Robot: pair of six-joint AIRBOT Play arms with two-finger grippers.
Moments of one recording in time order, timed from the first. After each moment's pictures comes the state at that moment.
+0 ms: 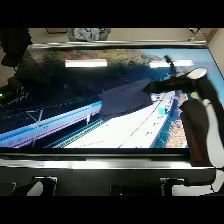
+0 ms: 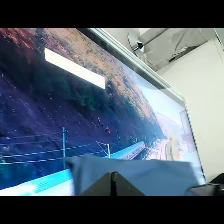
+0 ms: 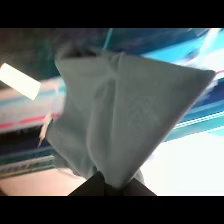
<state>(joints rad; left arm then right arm) 0.33 -0.92 0.99 0.43 -0.95 -1.17 -0.15 -1.59 1.55 -0.73 1.24 1.06</state>
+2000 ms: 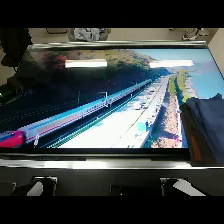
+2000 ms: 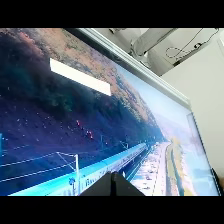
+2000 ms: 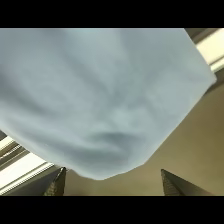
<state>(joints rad) 0.33 -0.92 1.01 0.43 -0.93 -1.12 -1.02 -1.27 1.42 -1.58 1.71 1.14</state>
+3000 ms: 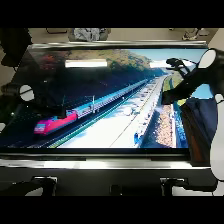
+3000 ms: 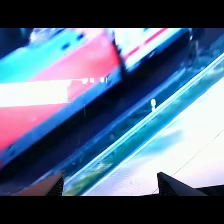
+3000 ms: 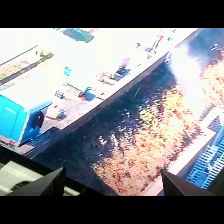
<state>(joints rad) -0.18 -1.25 1.21 1.53 -1.38 -1.63 -0.02 -1.52 1.70 -1.39 1.67 1.14</state>
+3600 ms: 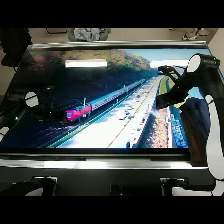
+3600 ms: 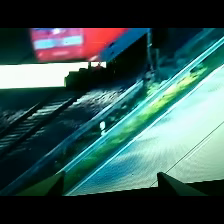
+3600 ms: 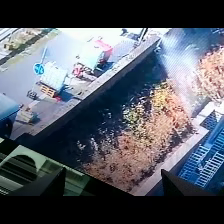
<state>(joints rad) -0.19 -1.24 1.14 1.54 -1.36 -1.66 0.02 -1.54 1.67 -1.42 1.69 1.19</state>
